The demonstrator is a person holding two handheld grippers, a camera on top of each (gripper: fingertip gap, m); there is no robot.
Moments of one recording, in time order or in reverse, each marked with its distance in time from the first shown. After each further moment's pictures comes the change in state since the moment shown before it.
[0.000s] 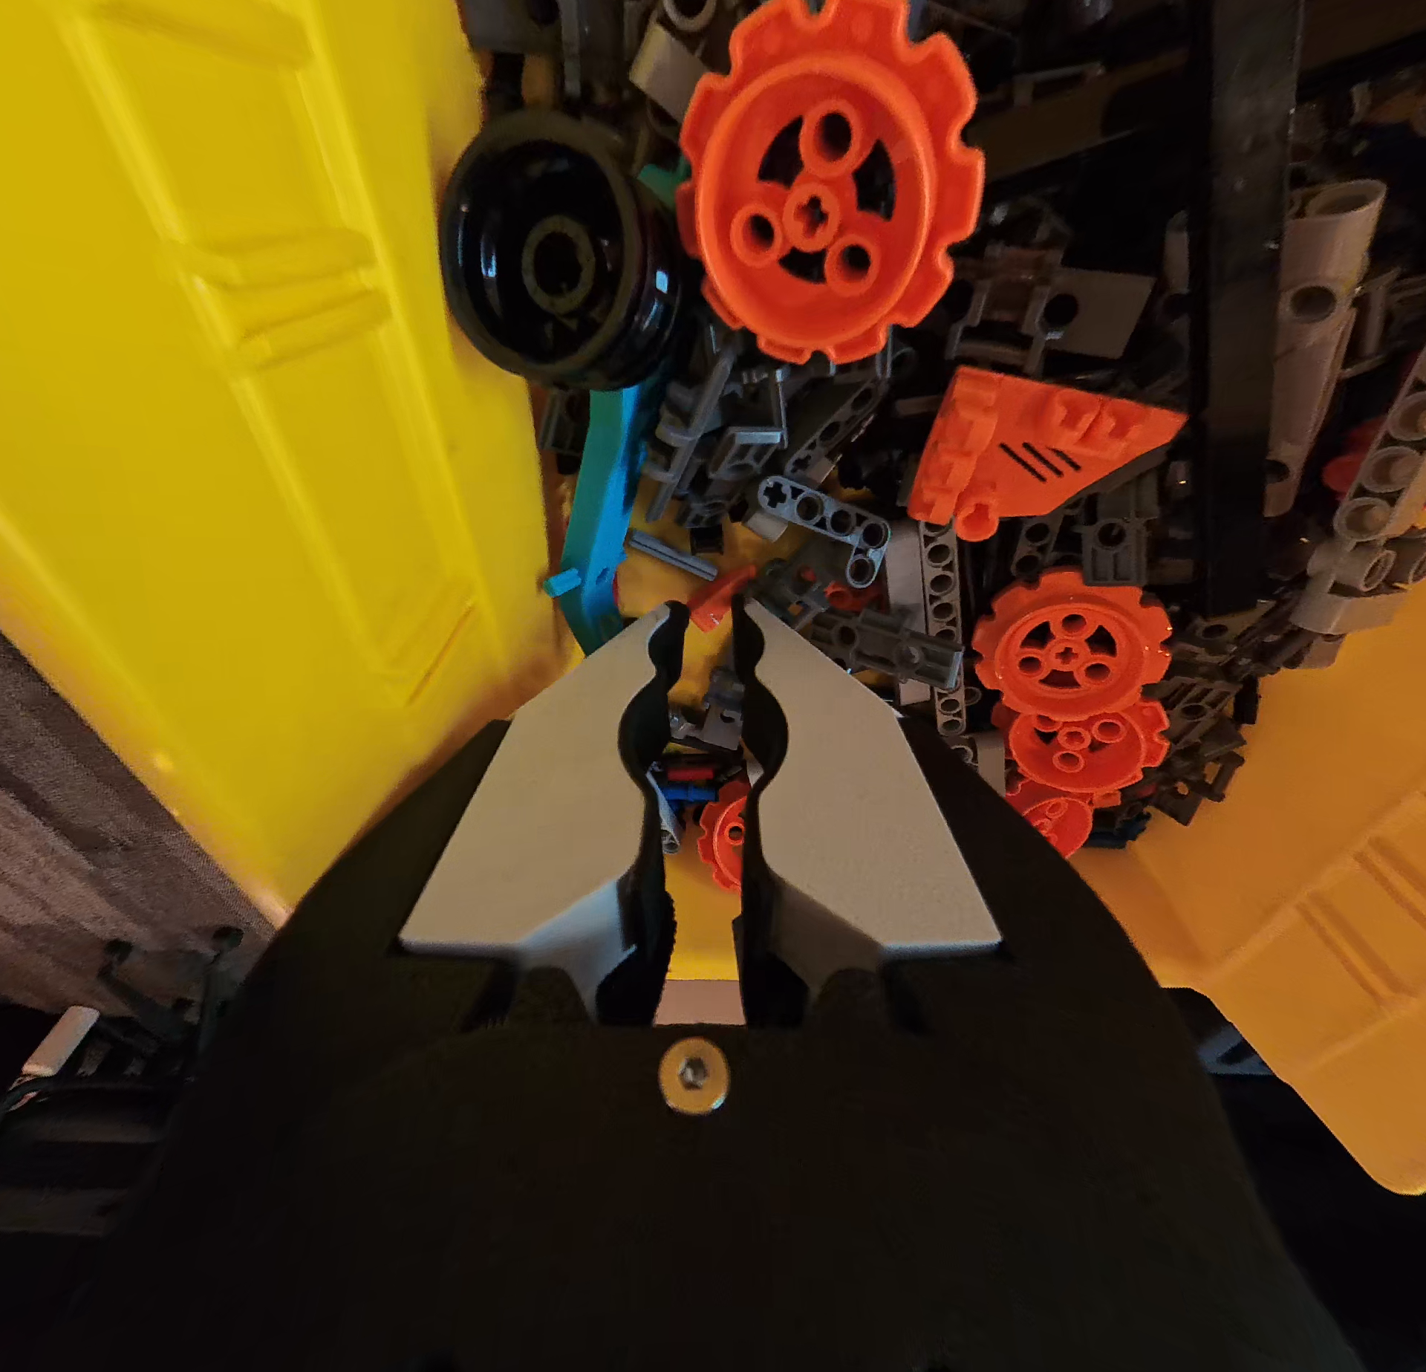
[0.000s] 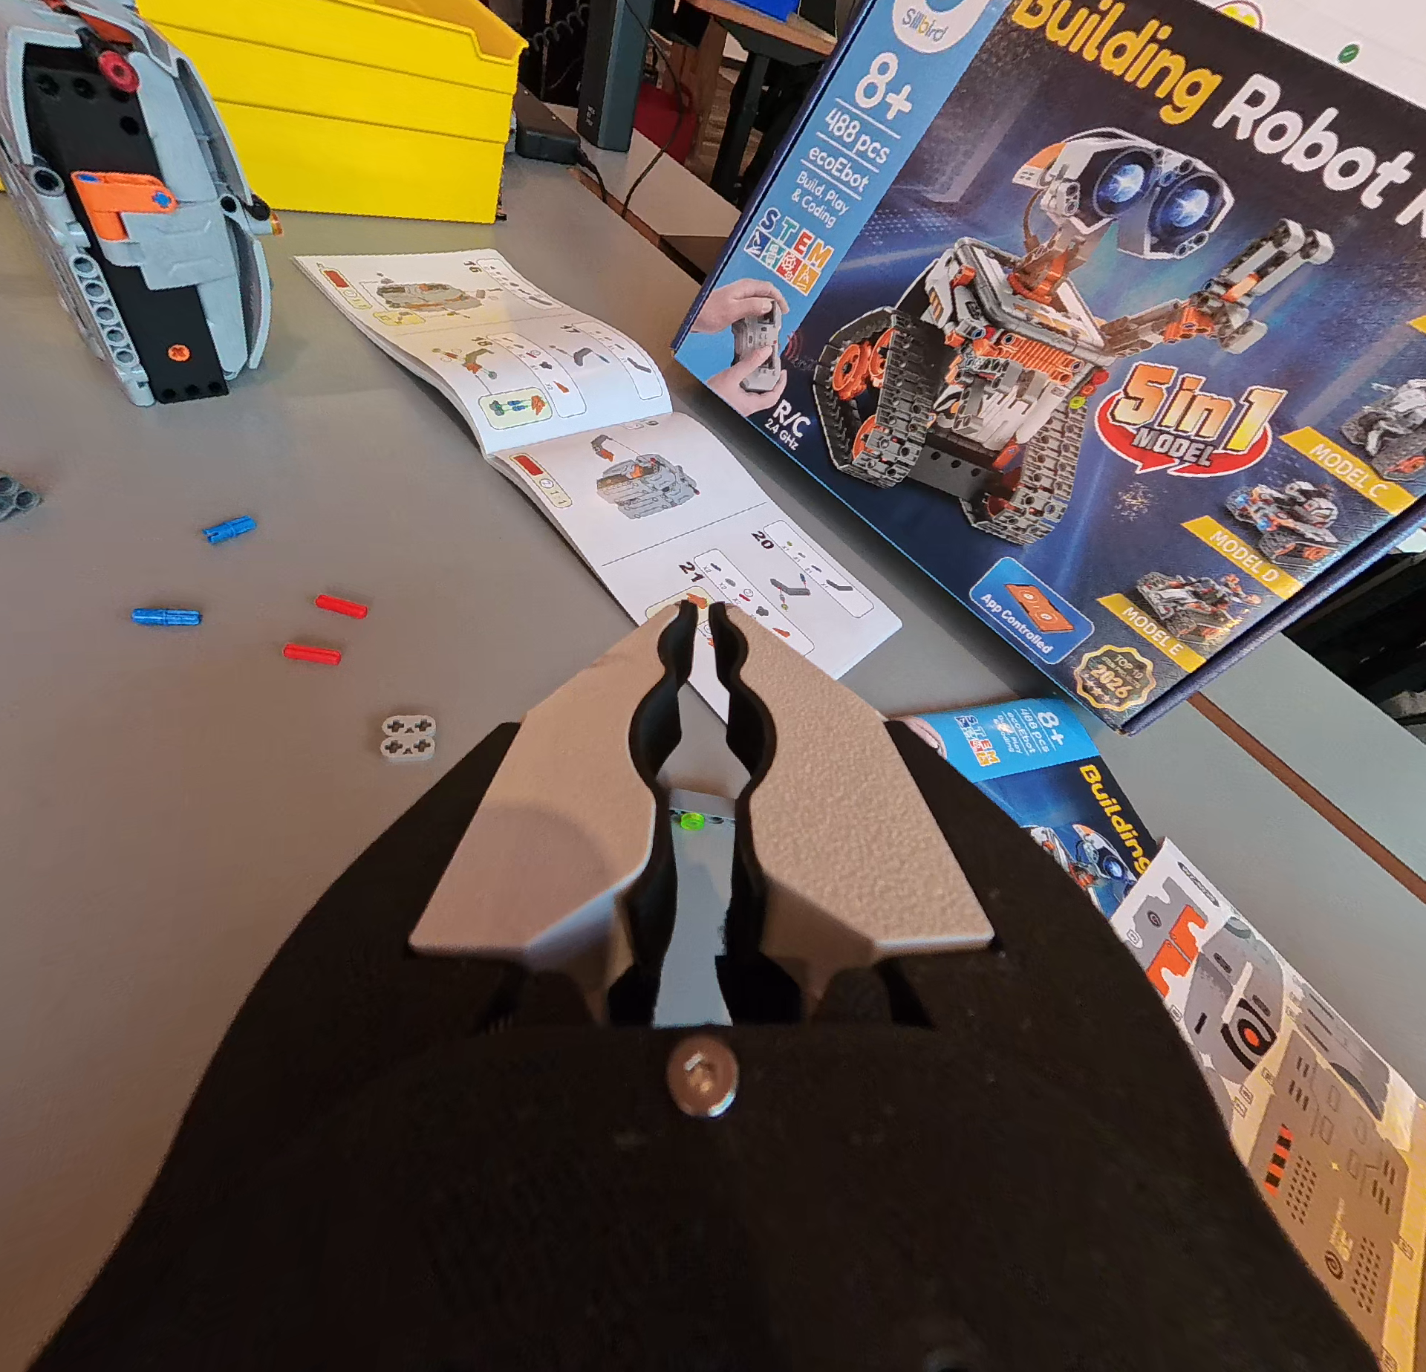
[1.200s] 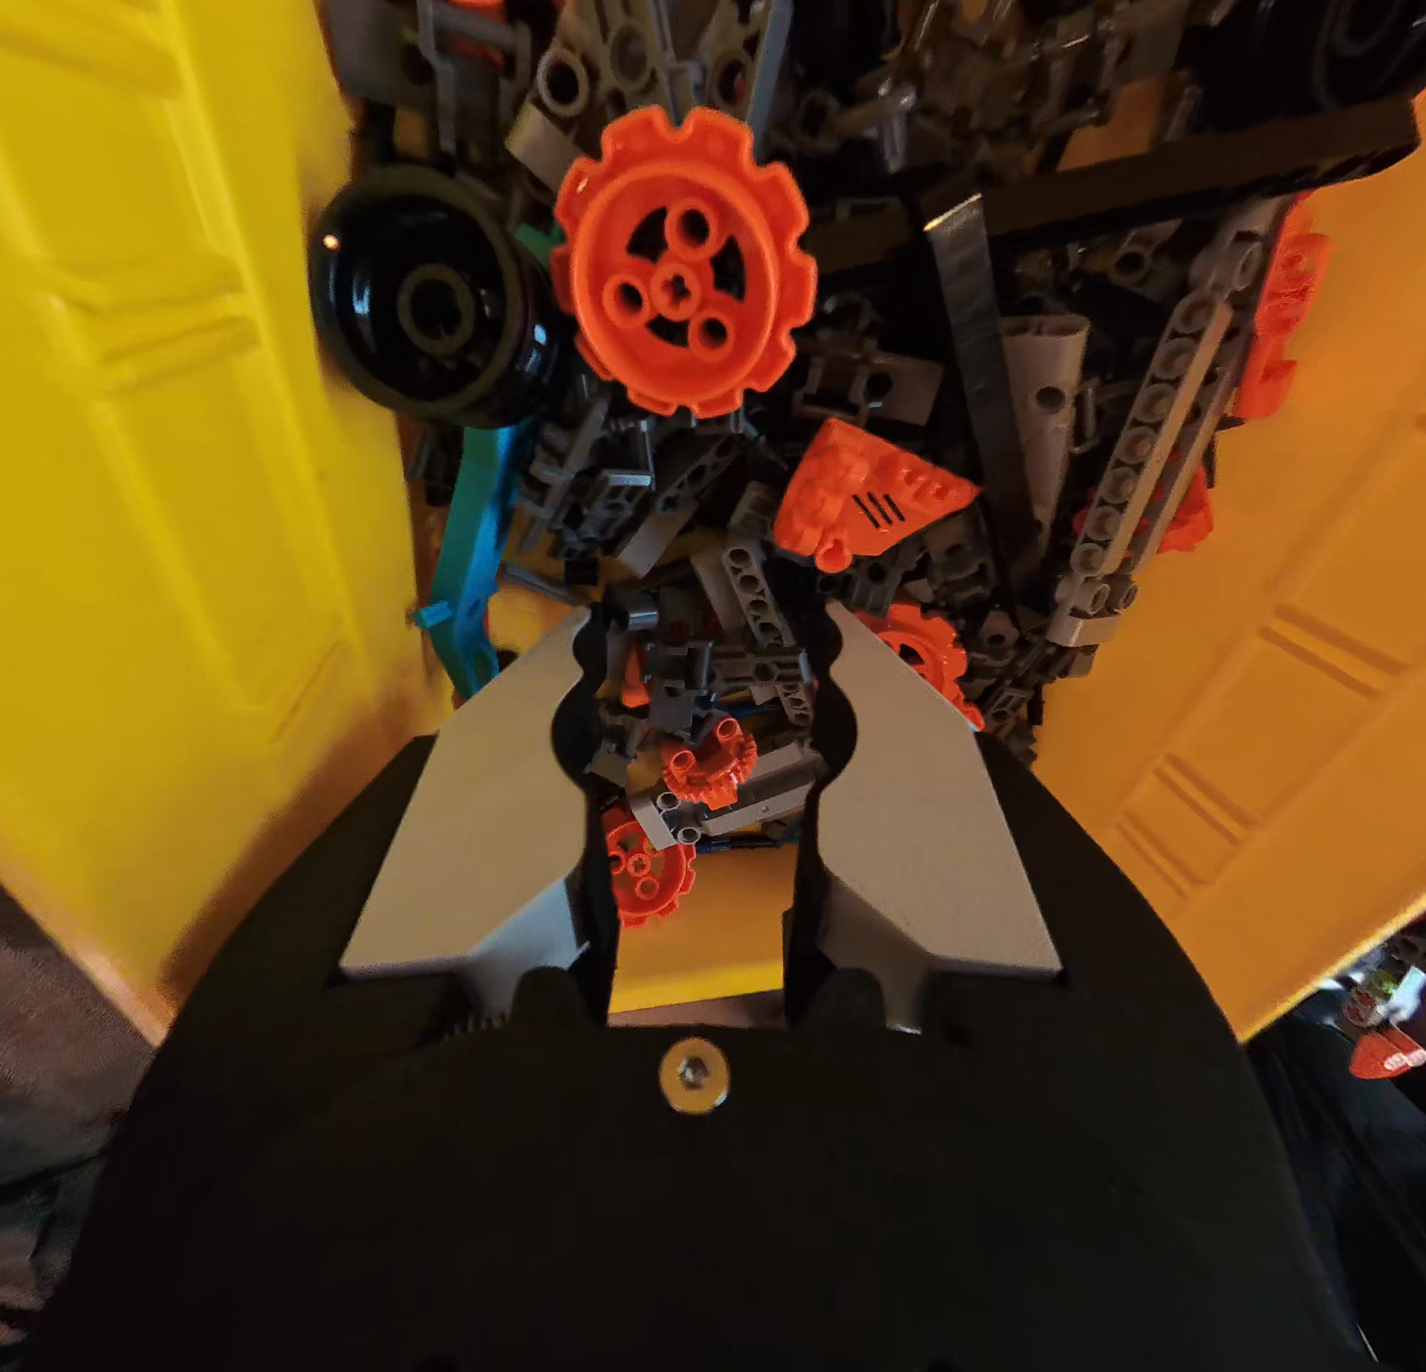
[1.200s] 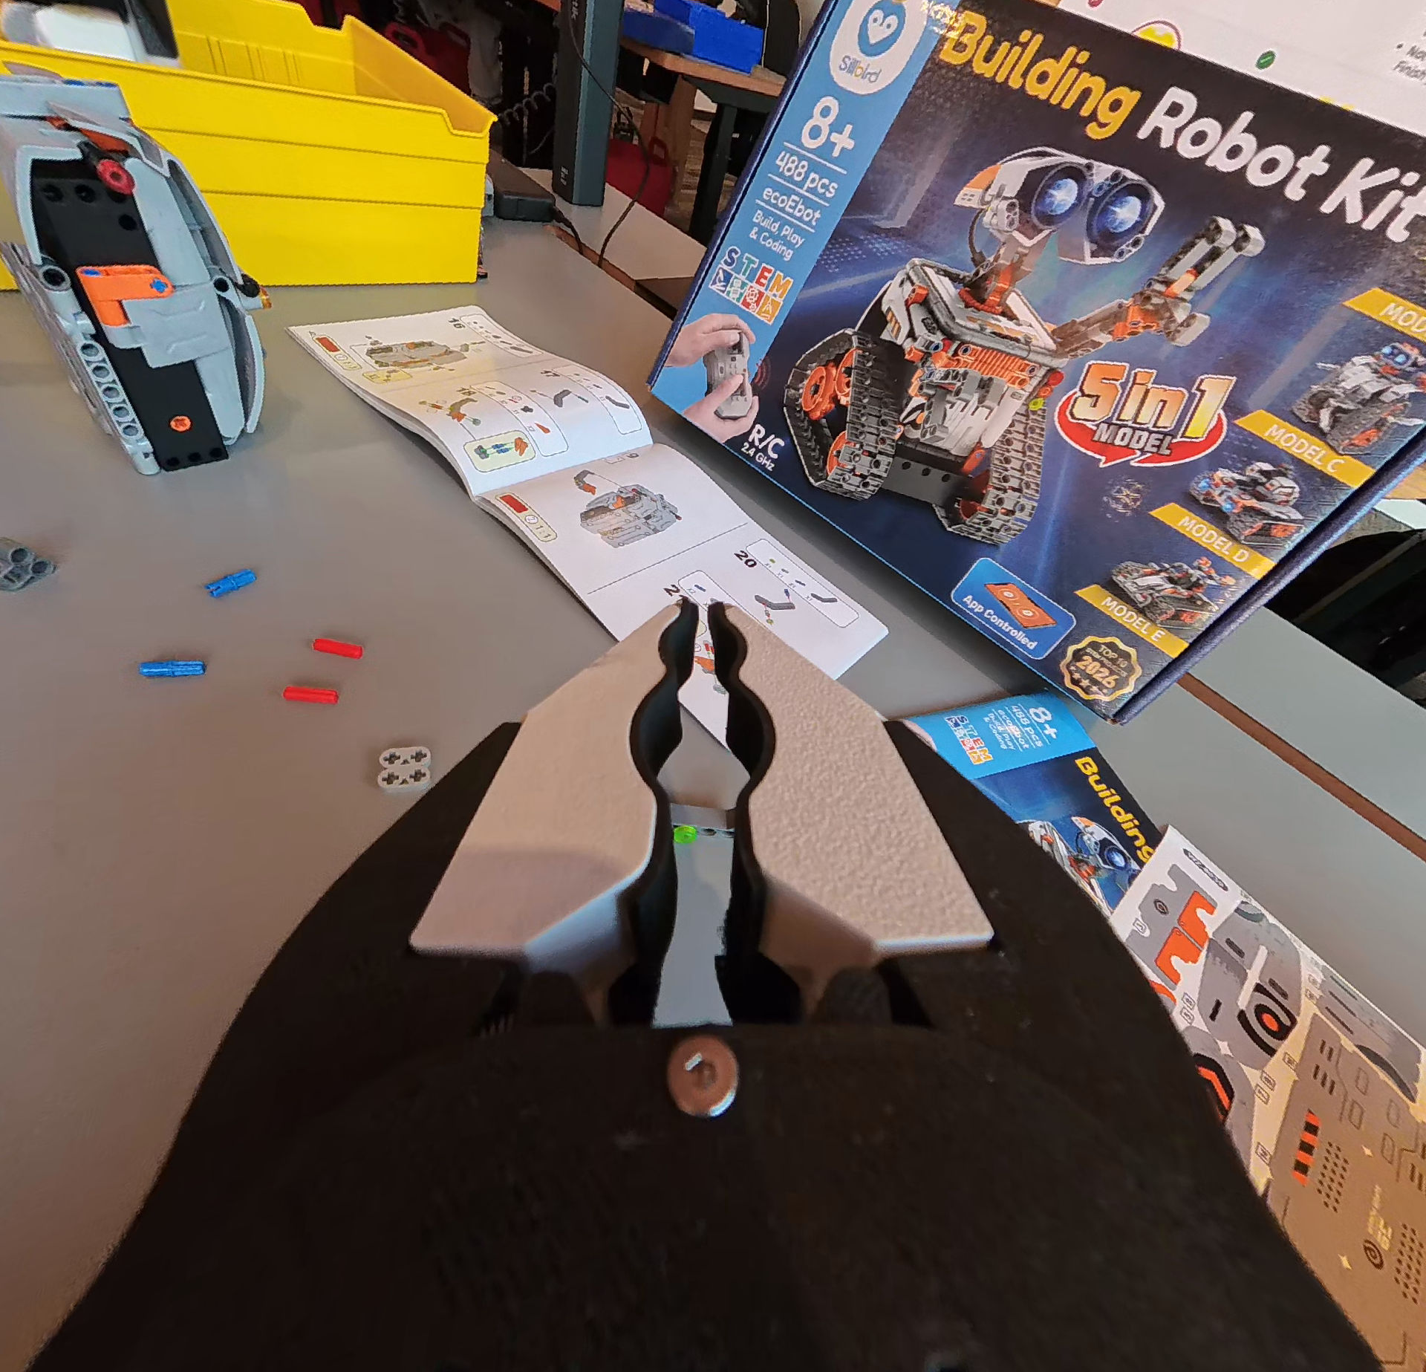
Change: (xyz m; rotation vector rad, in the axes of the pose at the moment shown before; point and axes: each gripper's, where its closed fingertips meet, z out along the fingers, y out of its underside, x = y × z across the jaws) left arm 0.034 -0.012 -0.008 0.057 0.213 -0.096; right arm 0.010 -0.006 -0.005 0.046 0.020 0.069
